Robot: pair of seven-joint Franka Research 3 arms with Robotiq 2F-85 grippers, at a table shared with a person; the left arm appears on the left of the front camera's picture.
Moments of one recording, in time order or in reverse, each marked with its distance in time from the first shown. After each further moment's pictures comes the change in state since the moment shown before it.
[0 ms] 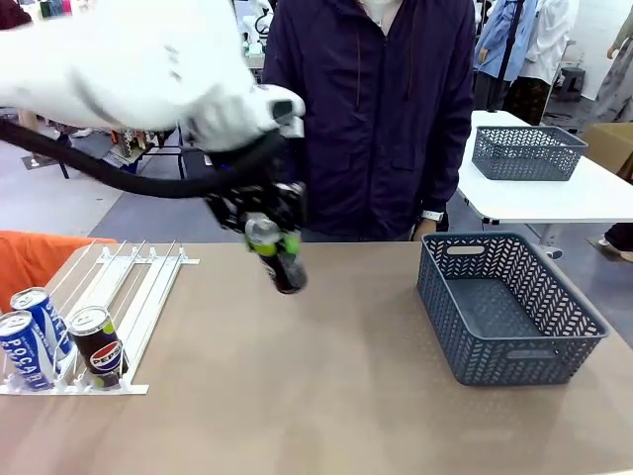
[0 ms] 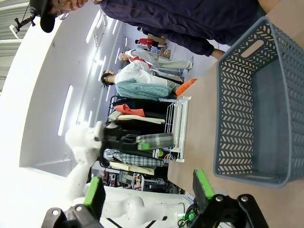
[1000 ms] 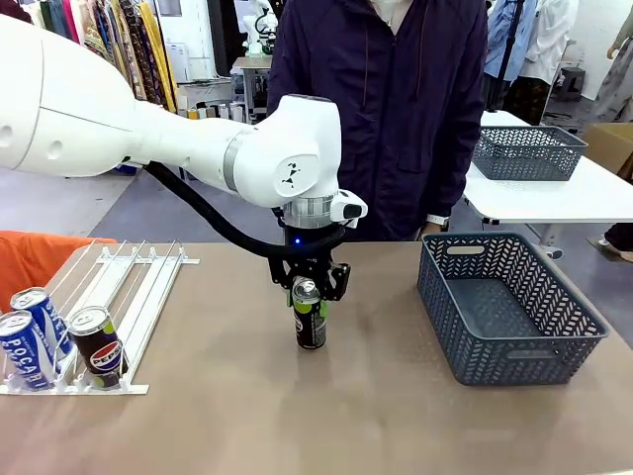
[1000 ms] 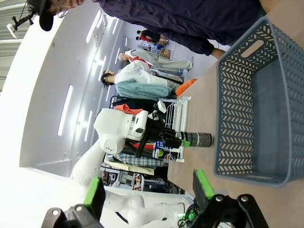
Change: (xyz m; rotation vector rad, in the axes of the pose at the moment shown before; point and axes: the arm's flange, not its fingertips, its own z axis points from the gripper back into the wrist) left arm 0.054 -0.020 -0.139 0.128 0.218 -0.105; right arm 0.000 0.000 0.000 0.000 0.000 0.000
